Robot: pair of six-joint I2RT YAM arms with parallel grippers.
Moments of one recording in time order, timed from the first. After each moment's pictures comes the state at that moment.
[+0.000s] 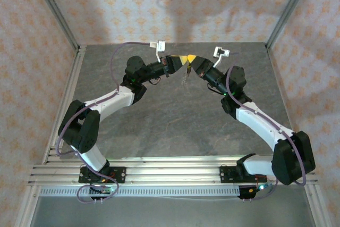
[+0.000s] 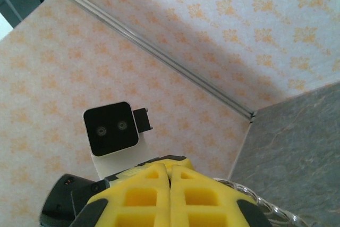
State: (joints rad) left arm -0.48 1.67 1.13 0.84 0.69 -0.91; right arm 0.43 1.27 0.85 0.61 -0.42 1.05
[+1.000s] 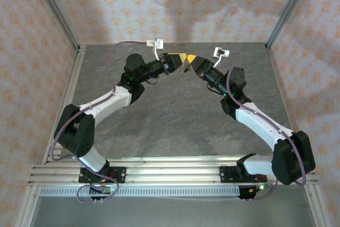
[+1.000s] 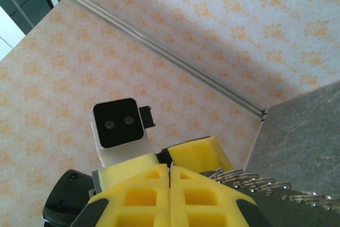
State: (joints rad) left arm -0.48 1.61 1.14 0.68 0.57 -0.84; right arm 0.43 1.27 0.84 0.65 -0.42 1.11
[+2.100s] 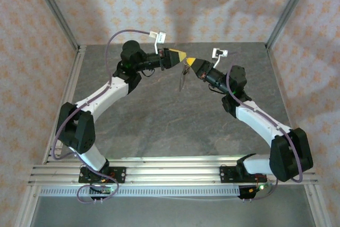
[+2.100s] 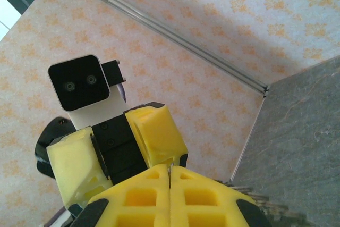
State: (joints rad) left arm -0.40 1.65 1.33 0.45 0.90 -0.75; right arm 0.38 1.31 0.84 0.66 -0.58 1.14
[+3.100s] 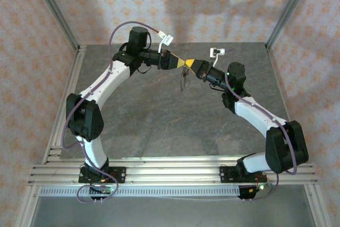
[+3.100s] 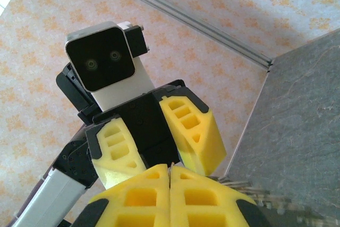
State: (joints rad) left arm -0.35 1.82 1.67 -0.28 1.15 -0.27; right arm 0.33 1.39 0.86 0.68 -0.73 1.17
